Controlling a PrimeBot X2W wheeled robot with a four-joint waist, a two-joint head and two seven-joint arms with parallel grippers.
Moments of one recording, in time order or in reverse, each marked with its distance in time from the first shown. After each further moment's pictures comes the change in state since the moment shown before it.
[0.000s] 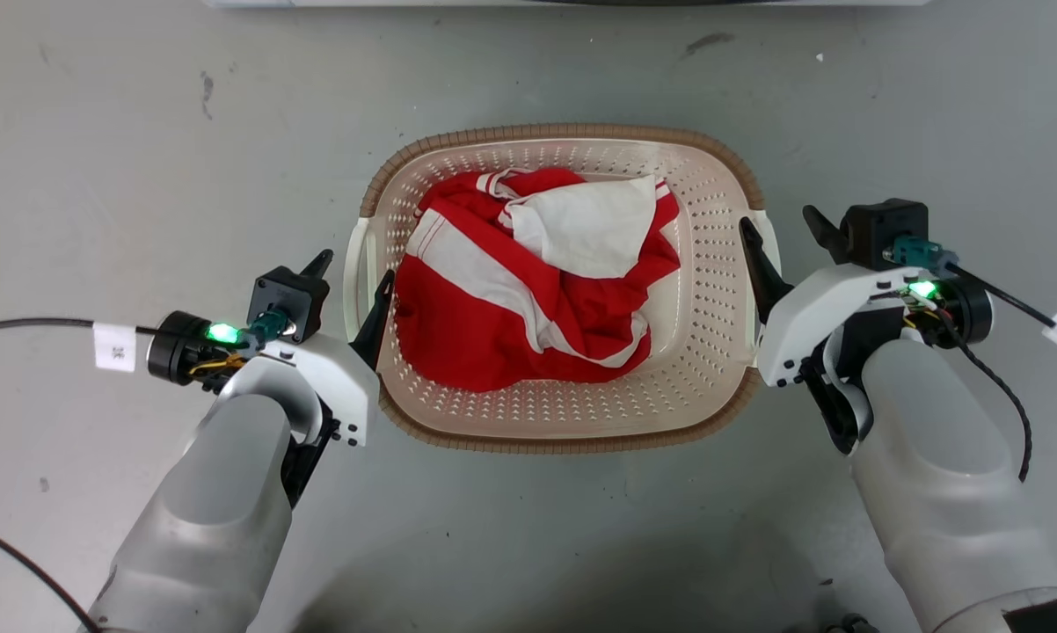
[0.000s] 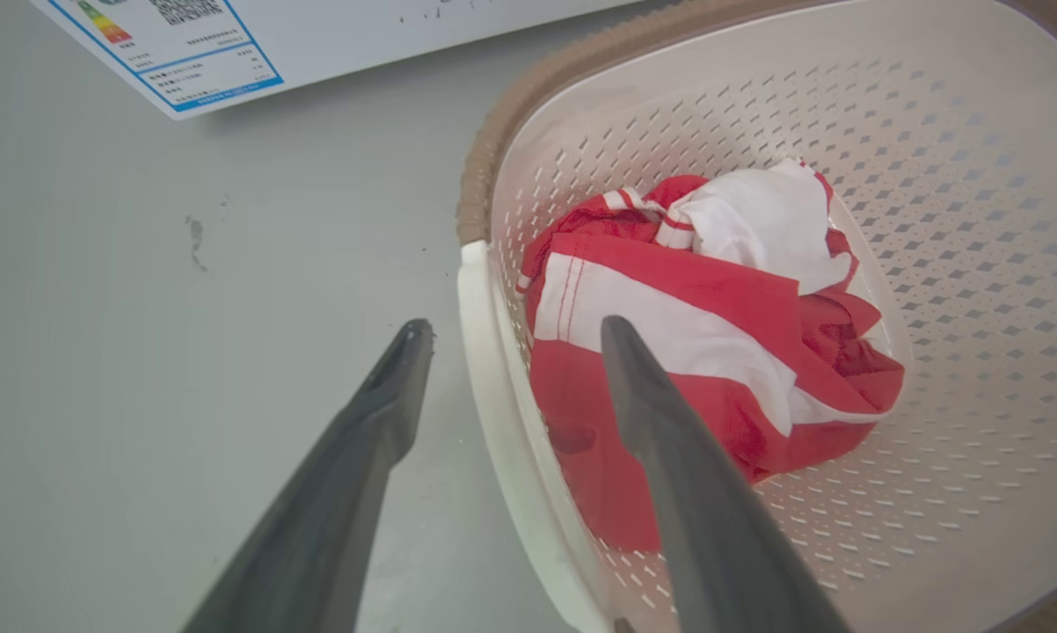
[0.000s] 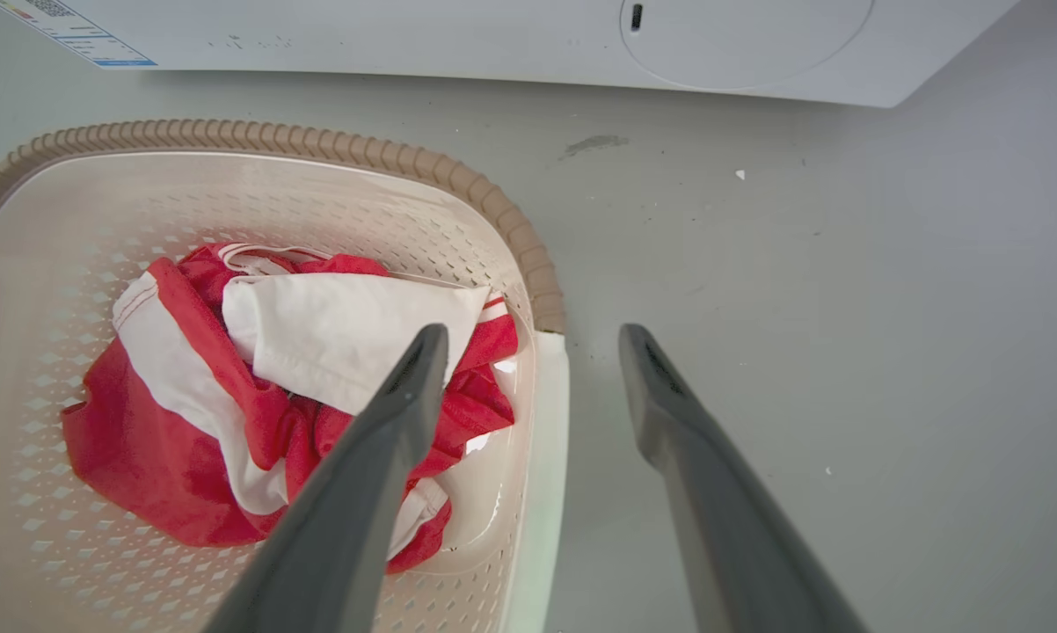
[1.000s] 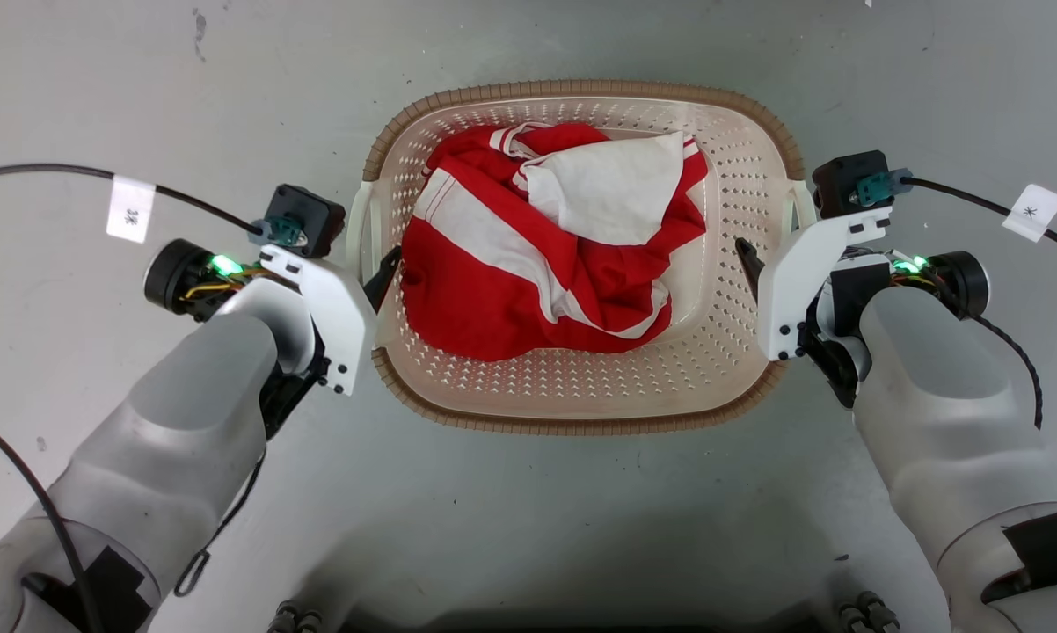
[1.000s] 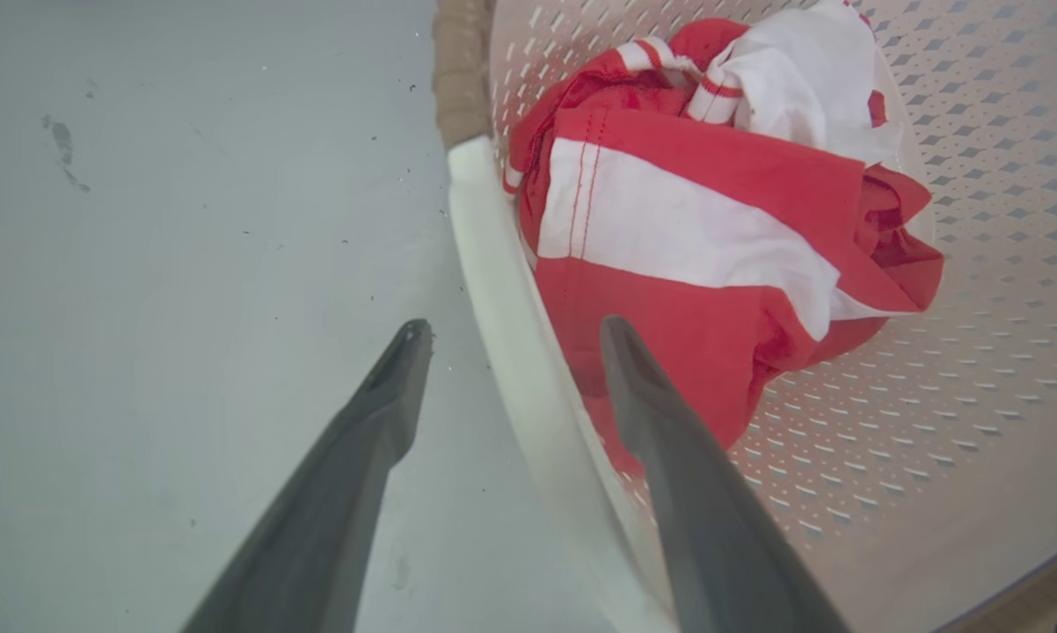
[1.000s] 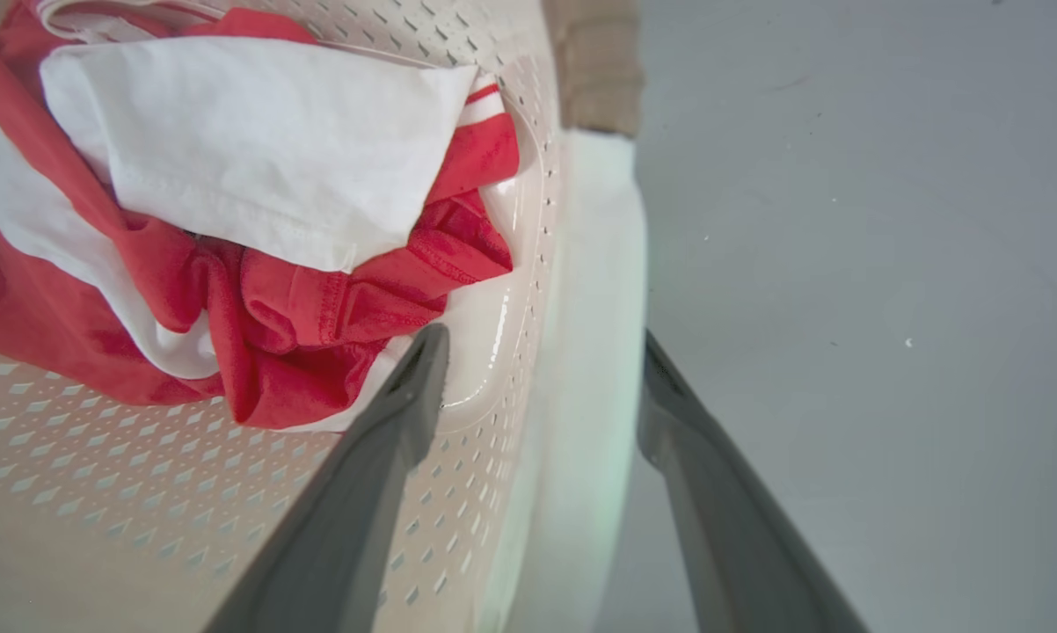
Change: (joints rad) left arm -0.292 0.125 -0.626 0.110 -0.550 -0.001 0.165; right arm -0.230 0.000 0.070 0.334 0.043 0.000 0.226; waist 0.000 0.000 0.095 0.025
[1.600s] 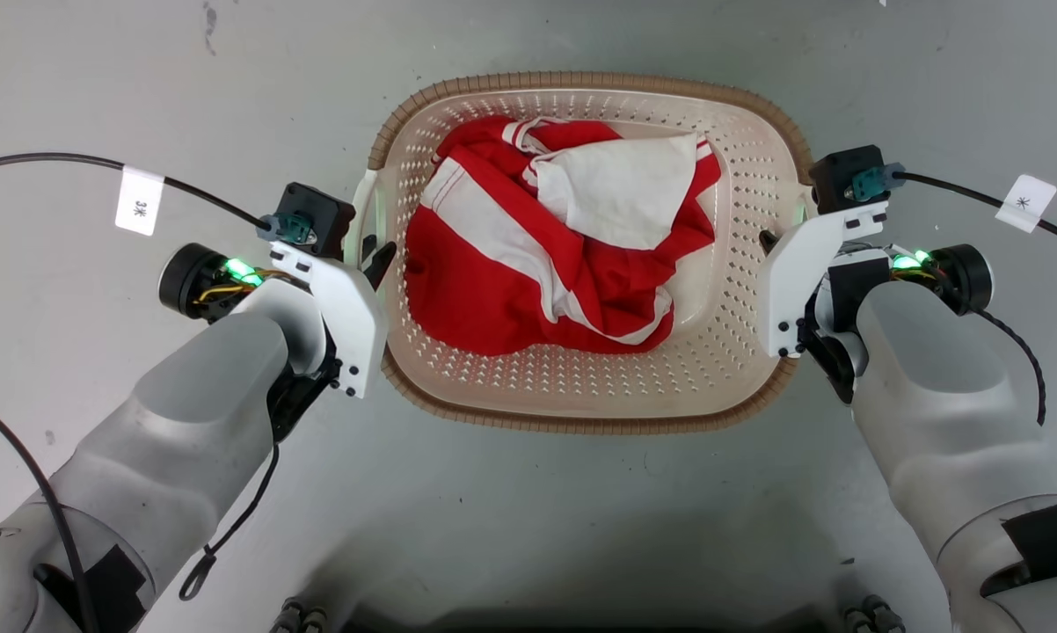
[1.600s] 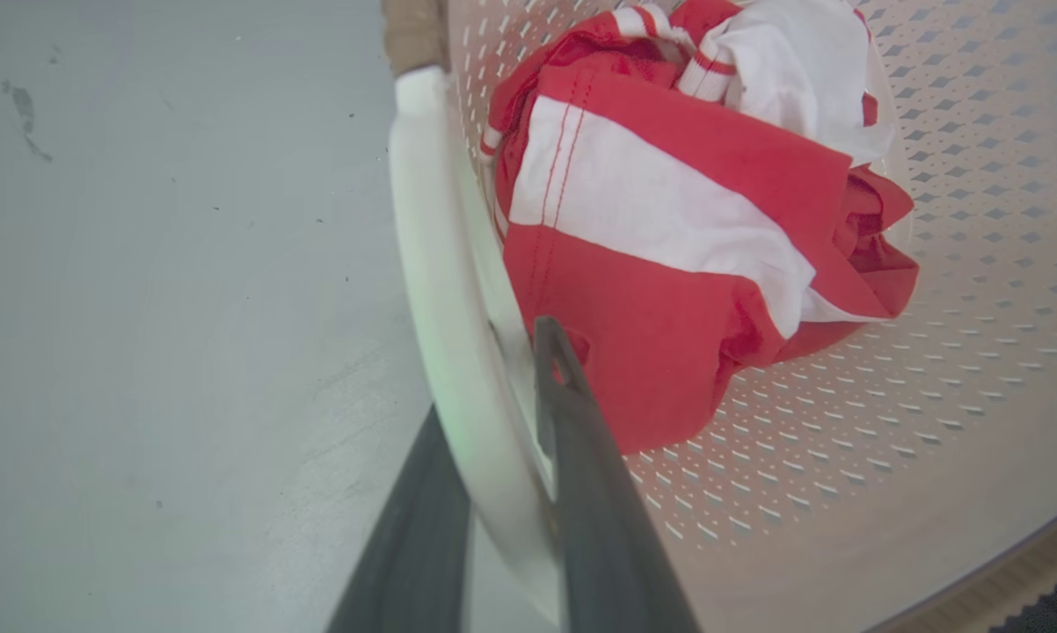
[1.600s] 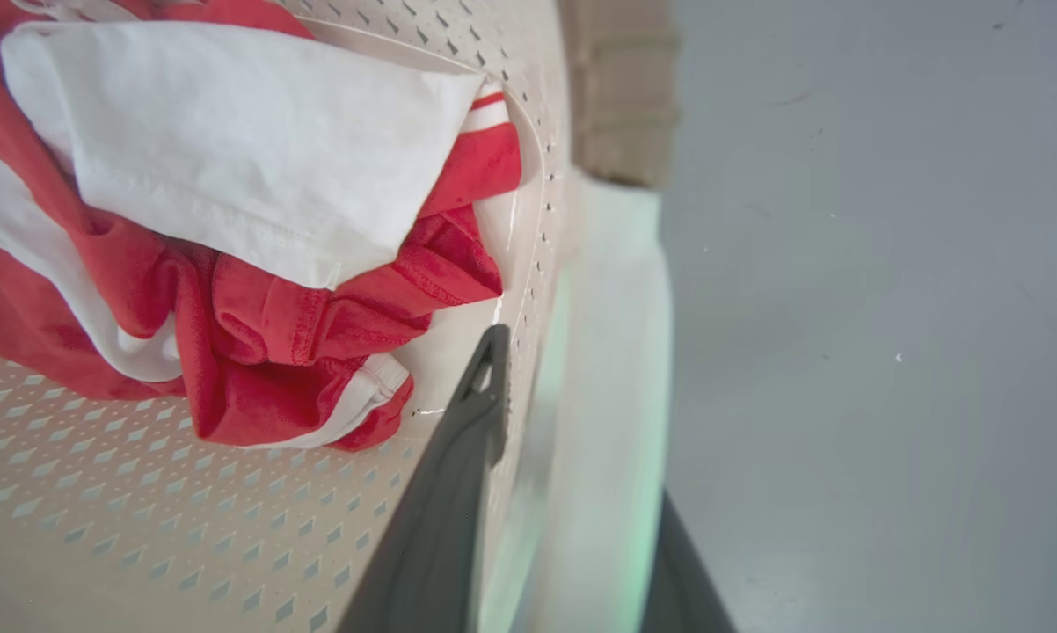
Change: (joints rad) left arm -0.052 0.025 -0.207 -0.035 -0.214 0.003 -0.008; right arm -0.022 0.002 0.020 0.027 -0.027 -0.002 0.000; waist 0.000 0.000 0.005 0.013
